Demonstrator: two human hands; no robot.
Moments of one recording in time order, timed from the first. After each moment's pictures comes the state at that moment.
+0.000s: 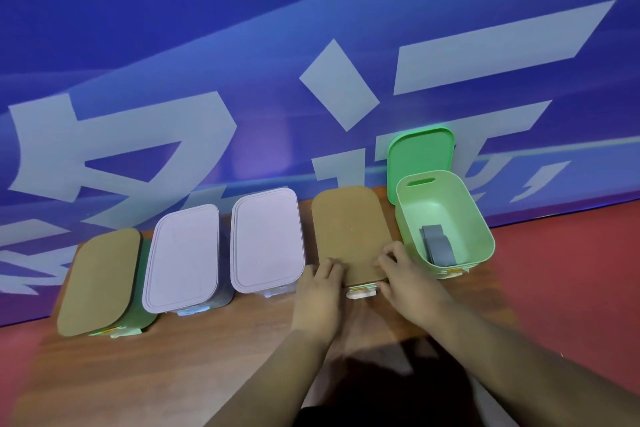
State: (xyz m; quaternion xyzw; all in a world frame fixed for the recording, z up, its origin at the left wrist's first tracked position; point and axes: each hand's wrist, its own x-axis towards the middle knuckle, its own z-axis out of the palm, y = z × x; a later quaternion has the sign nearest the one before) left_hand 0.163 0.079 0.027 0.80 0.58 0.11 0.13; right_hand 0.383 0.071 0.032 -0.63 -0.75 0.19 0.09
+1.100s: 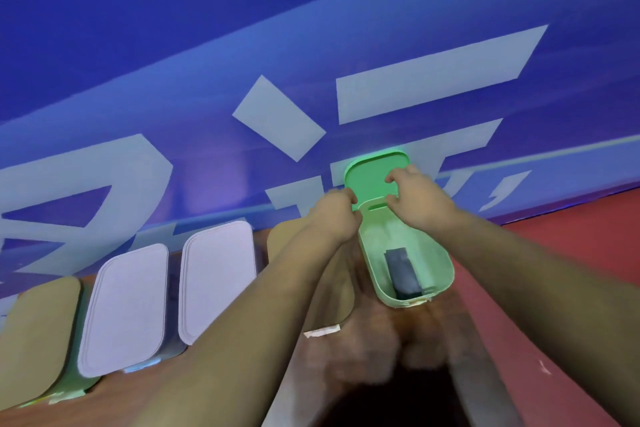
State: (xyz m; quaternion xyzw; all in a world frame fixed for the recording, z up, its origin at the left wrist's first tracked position) left_hand 0.326 0.261 0.126 0.79 0.57 0.04 0.24; right_hand 0.517 0.232 0.126 -0.74 -0.63 0.18 0.11
